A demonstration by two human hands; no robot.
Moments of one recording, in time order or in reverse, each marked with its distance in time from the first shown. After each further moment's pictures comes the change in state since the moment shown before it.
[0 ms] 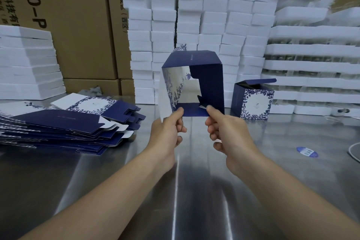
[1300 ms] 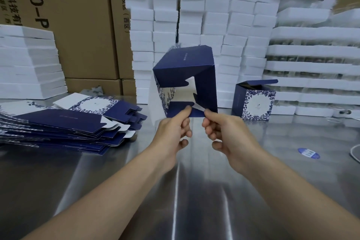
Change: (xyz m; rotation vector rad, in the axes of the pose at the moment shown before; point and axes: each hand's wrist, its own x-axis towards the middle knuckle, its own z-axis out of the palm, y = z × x) left_hand -0.005 0.005 0.000 0.055 -0.157 -0.037; right_hand -0.001 -0.005 -0.004 -0.030 -0.187 0.003
